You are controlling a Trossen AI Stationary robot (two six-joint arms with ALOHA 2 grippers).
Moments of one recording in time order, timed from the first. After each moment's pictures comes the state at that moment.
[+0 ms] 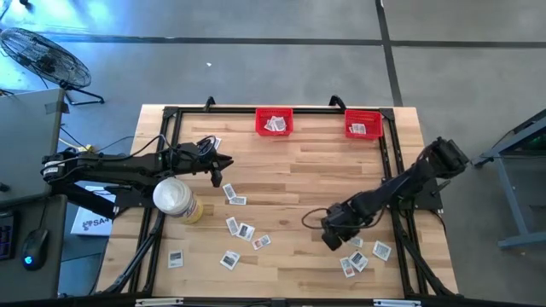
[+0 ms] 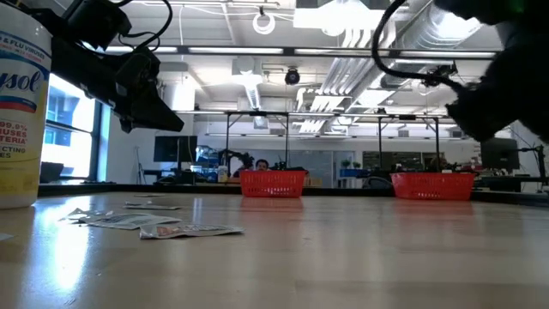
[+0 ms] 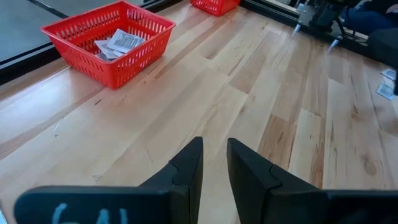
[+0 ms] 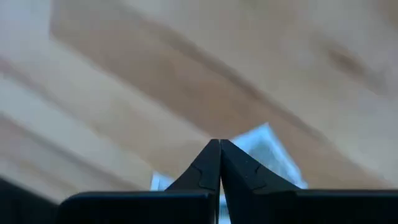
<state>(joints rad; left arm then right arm) 0.21 0.82 0.27 0.15 -0.14 -0.29 0.46 1.58 0.82 -0.62 -0.29 1.47</state>
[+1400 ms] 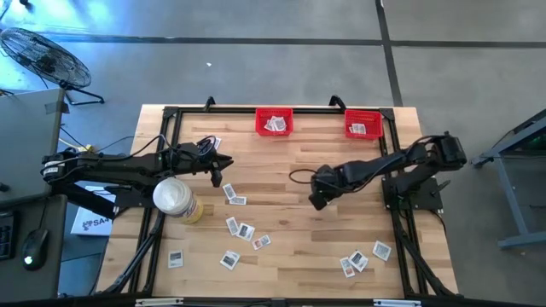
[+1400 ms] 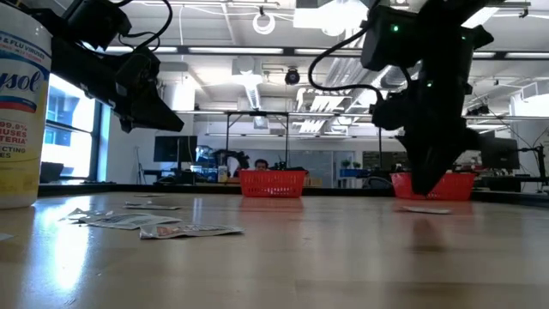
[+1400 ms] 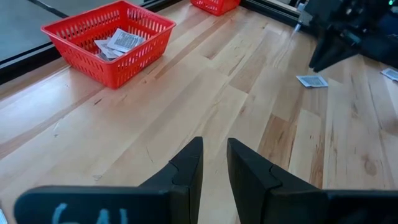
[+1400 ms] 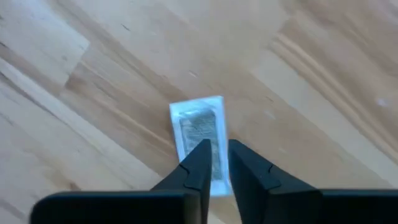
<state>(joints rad) 0.21 0.82 0.27 0.15 -0.14 -0.29 0.08 1.55 0.83 -0.65 0.10 1.01</state>
